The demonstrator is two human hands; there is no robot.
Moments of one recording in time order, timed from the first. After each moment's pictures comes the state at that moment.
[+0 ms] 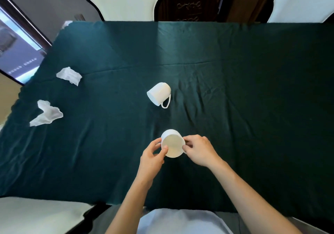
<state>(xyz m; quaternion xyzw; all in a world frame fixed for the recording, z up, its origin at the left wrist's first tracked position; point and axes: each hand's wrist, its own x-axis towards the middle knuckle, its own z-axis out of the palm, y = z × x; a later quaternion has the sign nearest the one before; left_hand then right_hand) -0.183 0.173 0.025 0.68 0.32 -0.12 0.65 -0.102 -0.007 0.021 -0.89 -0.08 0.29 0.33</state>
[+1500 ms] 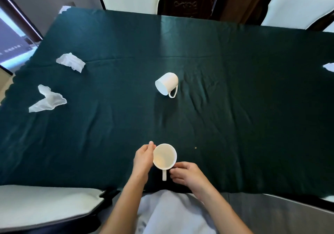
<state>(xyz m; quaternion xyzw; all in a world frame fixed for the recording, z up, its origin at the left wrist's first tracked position) -0.234 0.233 -0.007 0.64 0.42 -0.15 0.63 -0.248 0.054 -0.003 -0.64 0.23 0.40 0.61</state>
